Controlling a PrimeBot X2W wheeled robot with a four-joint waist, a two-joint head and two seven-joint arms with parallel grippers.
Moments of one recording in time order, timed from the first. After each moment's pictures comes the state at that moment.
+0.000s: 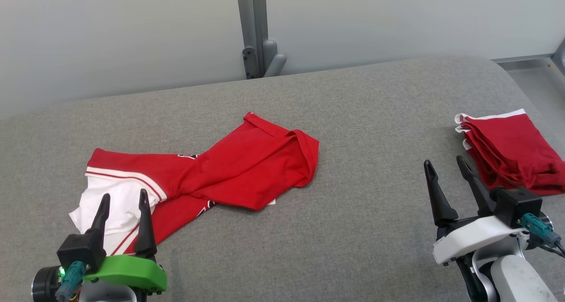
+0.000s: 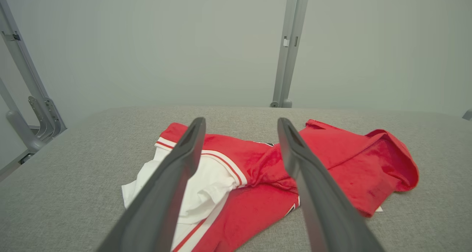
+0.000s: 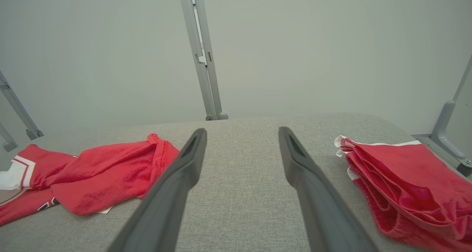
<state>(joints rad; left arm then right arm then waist) -0.03 0.19 -0.13 0.14 -0.33 0.09 -0.18 -0.10 -0.19 0.11 0.17 0.31 0.13 -0.20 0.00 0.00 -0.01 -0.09</state>
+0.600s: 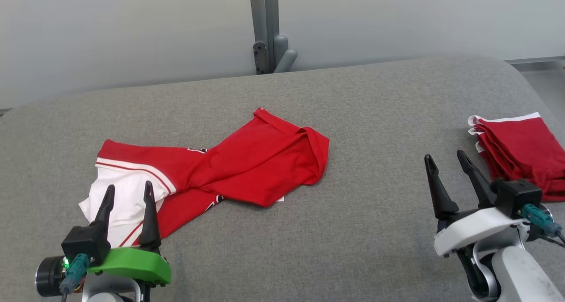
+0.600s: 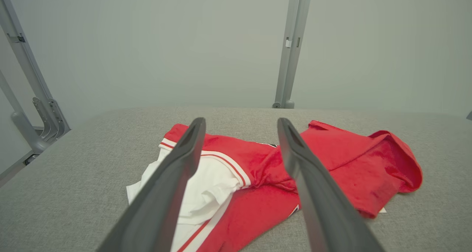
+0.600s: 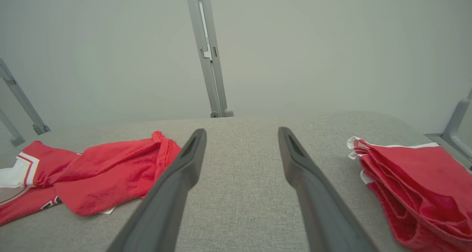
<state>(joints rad) -0.04 0.20 -0.15 0.14 -0.33 0.10 -0.18 -0.11 -0.20 0.11 0.18 0.32 0.13 -0.19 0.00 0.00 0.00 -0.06</state>
